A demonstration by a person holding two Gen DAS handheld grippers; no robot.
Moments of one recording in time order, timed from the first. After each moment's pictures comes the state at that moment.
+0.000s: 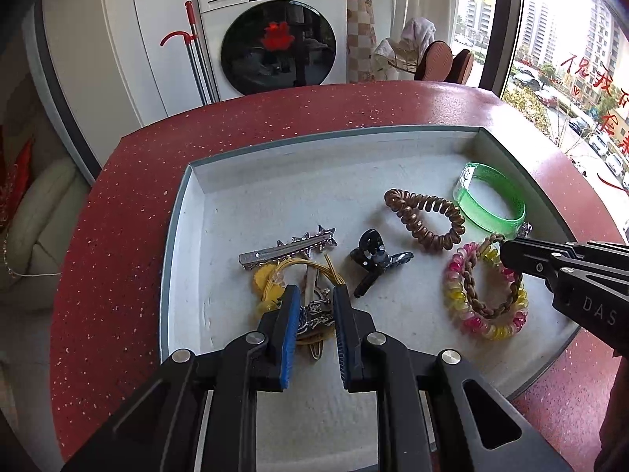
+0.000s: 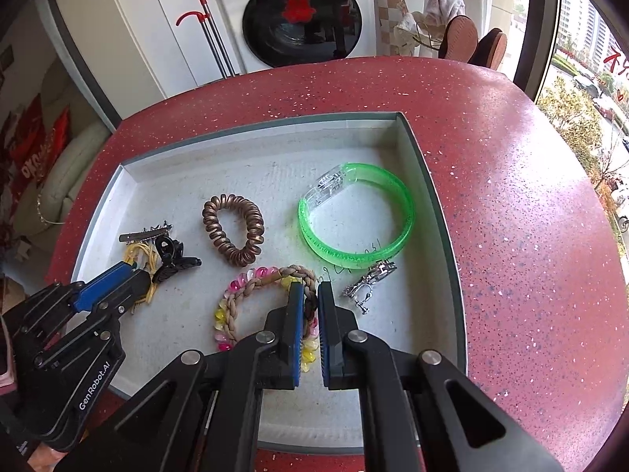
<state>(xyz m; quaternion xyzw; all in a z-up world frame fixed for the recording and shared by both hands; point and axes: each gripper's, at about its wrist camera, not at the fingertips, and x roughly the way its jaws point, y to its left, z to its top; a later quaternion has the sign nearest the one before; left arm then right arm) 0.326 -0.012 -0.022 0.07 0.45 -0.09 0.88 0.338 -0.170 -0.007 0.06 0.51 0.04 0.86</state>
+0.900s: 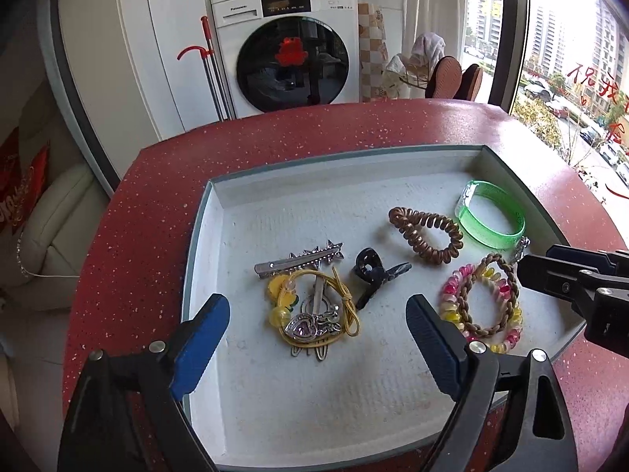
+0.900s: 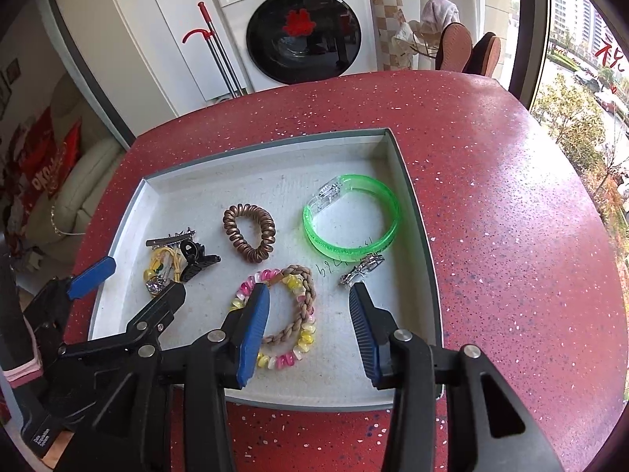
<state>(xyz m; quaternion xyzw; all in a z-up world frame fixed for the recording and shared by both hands) 0.314 -0.016 -0.009 0.07 0.42 -0.07 0.90 0.322 -0.184 0.015 0.08 0.49 0.05 0.87</state>
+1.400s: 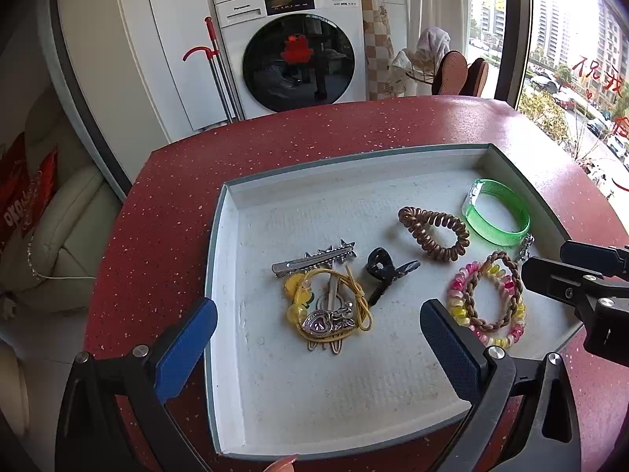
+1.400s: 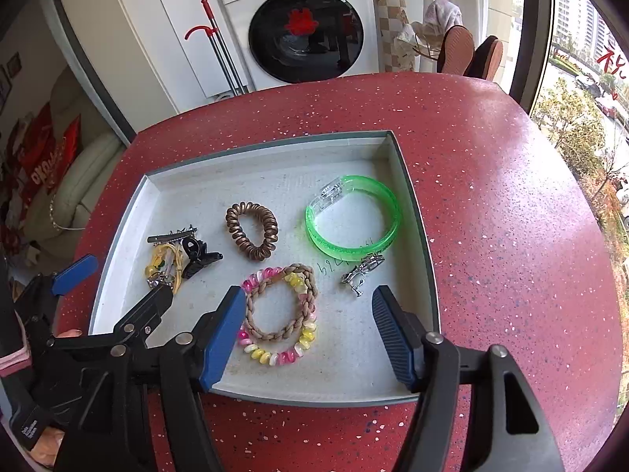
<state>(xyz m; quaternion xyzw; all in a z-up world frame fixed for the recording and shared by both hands) 0.317 -0.012 0.000 0.08 0.43 -0.05 0.90 0.320 -0.179 0.019 0.07 0.49 0.05 0.87</state>
